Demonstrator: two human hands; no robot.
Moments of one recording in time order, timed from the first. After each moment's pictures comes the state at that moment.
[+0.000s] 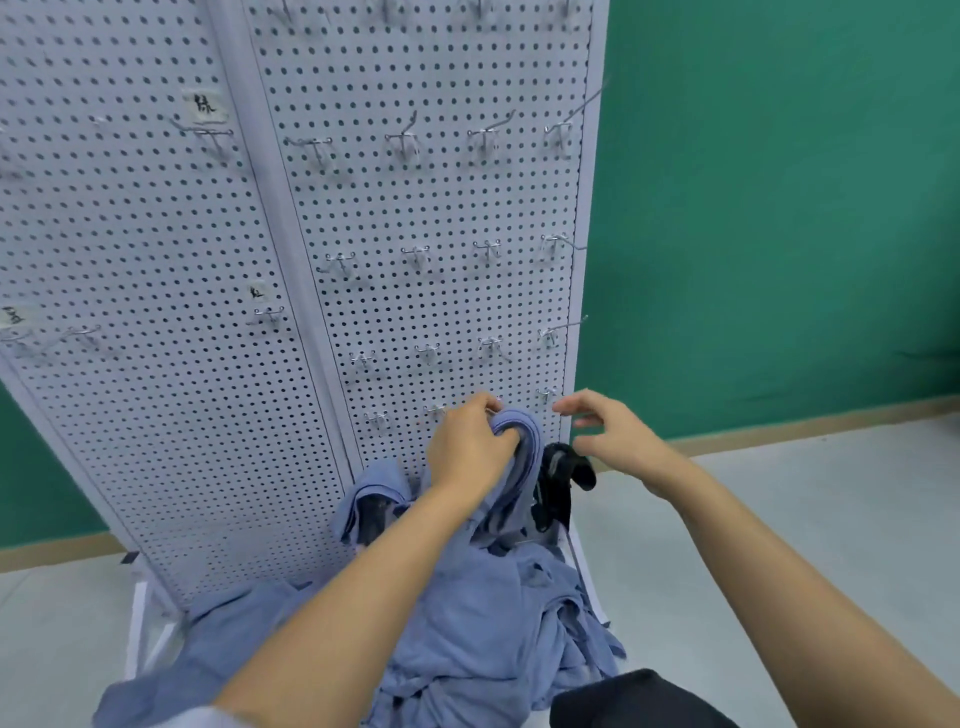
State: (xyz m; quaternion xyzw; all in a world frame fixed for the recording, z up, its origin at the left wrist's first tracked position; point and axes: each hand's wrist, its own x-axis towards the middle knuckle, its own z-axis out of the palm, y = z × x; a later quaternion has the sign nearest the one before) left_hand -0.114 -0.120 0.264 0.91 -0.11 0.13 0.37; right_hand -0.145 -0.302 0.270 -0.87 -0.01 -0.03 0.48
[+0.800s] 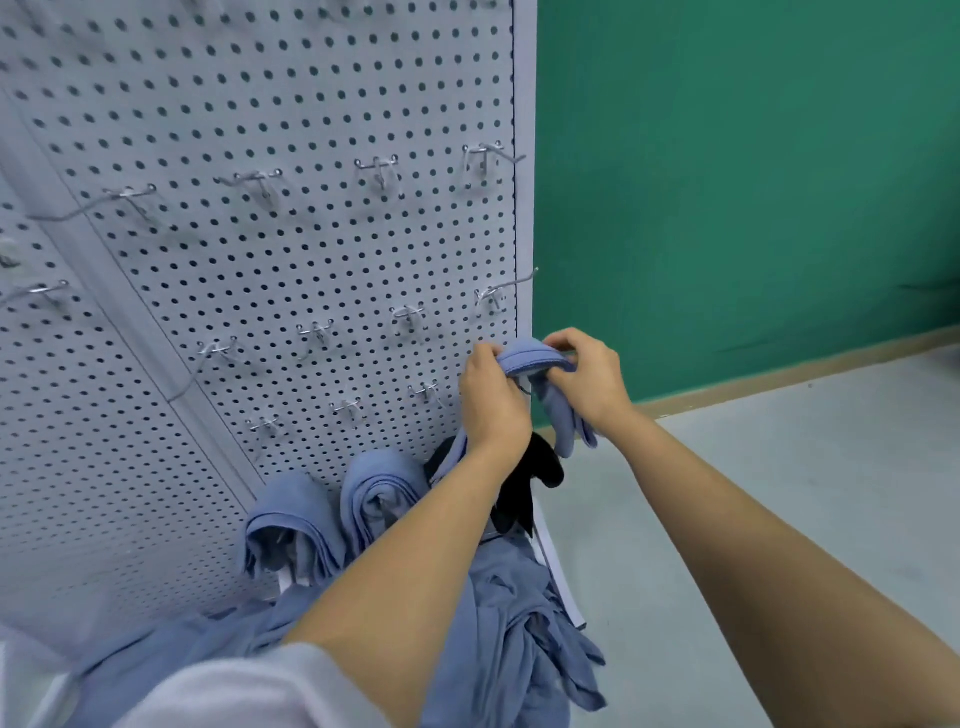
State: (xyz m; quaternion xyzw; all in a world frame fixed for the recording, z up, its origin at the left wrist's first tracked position) left_hand 0.014 -0.260 0.192 0.86 -0.07 0.14 0.48; right_hand 0.006 -0.378 0.197 -0.87 0.06 -0.23 0.44
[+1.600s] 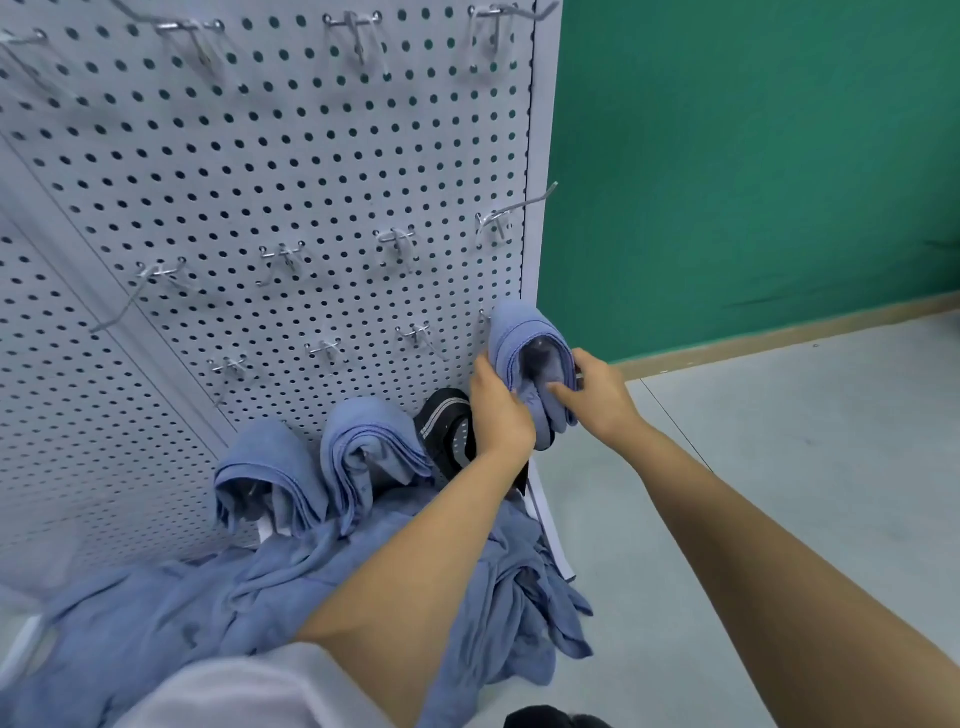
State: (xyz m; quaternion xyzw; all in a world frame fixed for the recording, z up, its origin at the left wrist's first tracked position) left_hand 0.013 -0.266 0.111 0.84 -0.01 0.05 0.54; right_hand -0.002 -0.386 0.117 -0.90 0.09 -0.10 0.41
